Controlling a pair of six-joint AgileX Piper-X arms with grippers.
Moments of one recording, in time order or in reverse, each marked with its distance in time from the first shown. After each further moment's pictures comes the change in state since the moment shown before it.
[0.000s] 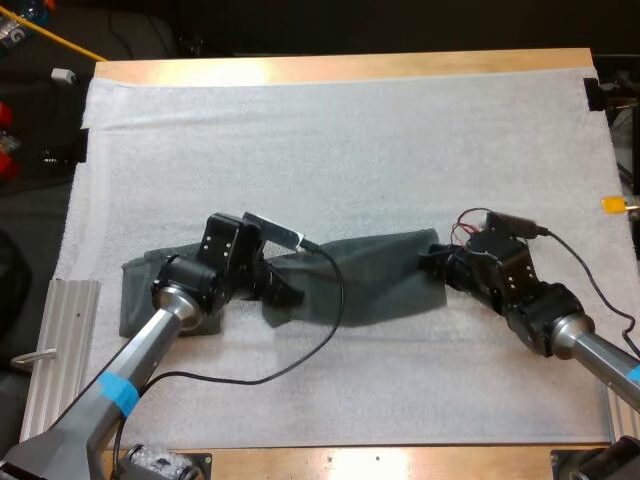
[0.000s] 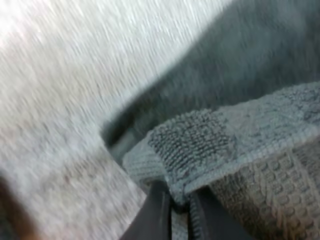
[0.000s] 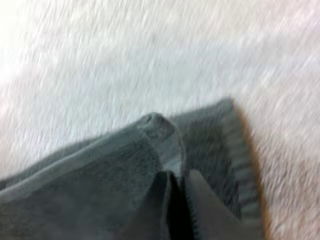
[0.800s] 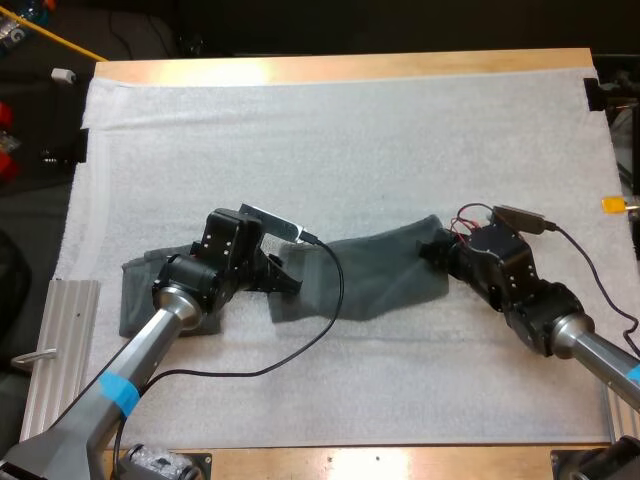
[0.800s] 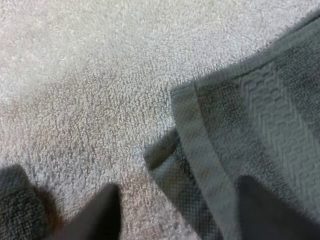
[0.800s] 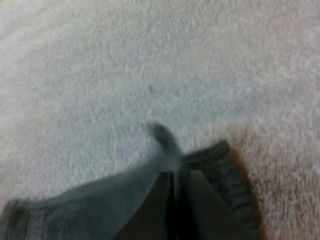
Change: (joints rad) left arm 0.000 0.000 0.000 -0.042 -0.088 0.000; right arm 0.000 0.000 -0.009 -0.068 0.058 0.008
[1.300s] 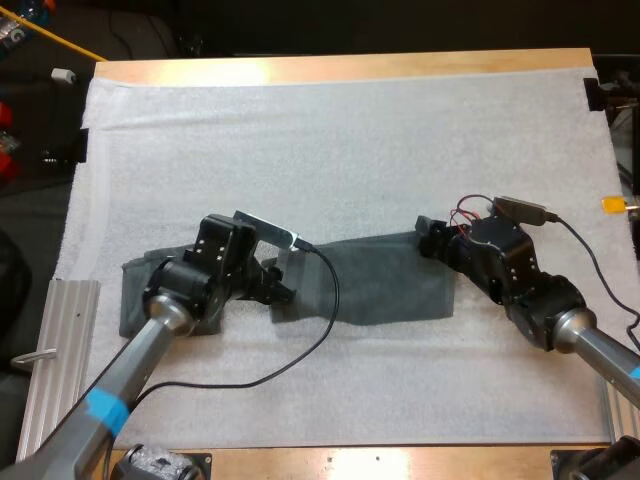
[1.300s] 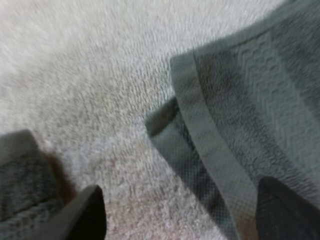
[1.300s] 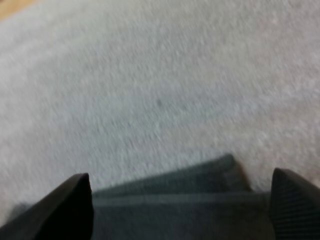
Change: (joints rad) left arm 0.000 -0.099 0.000 0.111 -0.001 0.000; right arm 0.000 -0.027 -0.053 0.105 0.007 -0.036
